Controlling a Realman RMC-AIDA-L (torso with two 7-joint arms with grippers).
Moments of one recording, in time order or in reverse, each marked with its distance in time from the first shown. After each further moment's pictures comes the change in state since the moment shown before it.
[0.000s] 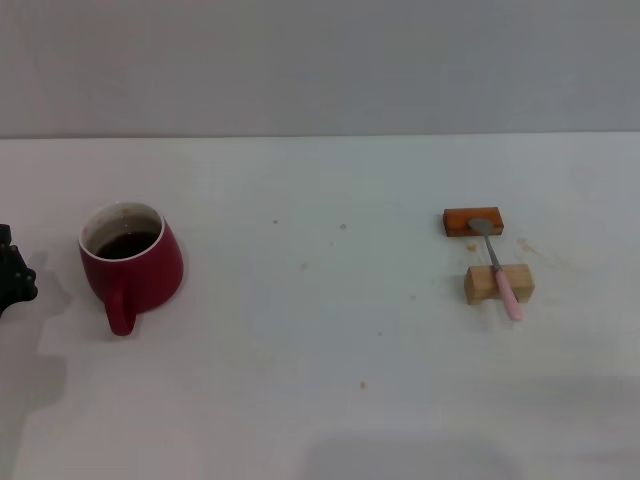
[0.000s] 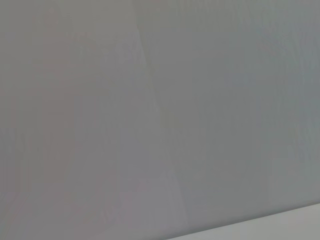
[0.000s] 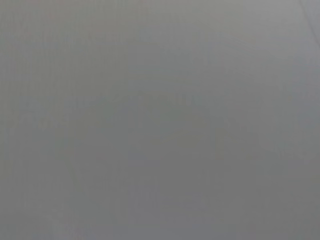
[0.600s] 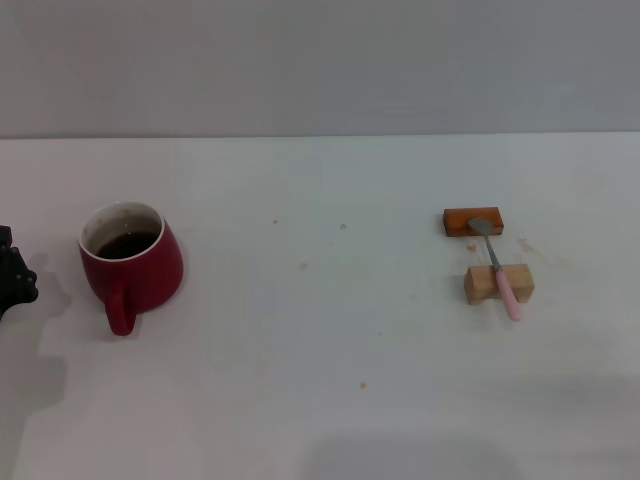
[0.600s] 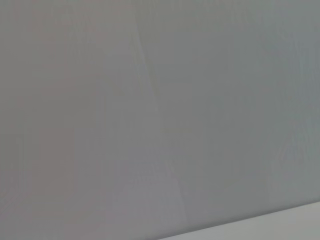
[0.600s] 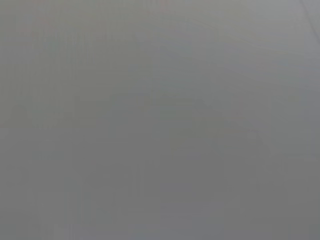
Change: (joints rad) left arm 0.003 -0.002 0.002 0.000 0.000 0.000 0.000; right arm 0.002 0.000 -0.001 -0.001 0.000 0.003 0.000
